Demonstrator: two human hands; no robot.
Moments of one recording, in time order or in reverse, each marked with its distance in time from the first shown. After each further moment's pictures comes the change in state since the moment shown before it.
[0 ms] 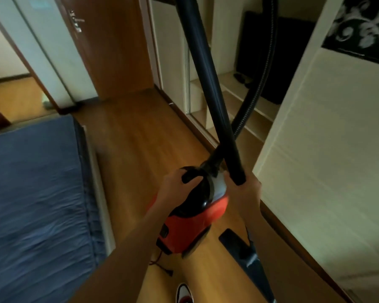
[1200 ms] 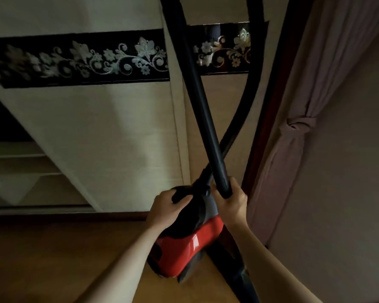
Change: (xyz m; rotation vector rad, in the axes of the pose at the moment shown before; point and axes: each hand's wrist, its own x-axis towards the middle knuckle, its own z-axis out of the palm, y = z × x) left_hand -0.275 0.296 0.355 -0.016 -0.790 0.617; right_hand -0.294 0.143 -0.468 -0.130 0.991 0.133
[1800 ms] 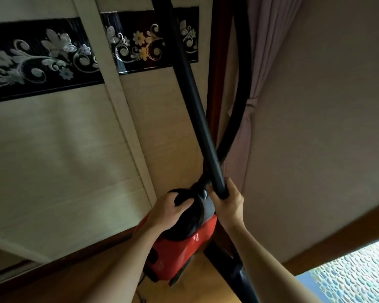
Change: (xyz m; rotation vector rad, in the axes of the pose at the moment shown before) left_hand 0.076 -0.003 0.037 0.013 -0.423 0.216; right_hand -0.003 0.015 0.000 -0.081 0.326 0.194
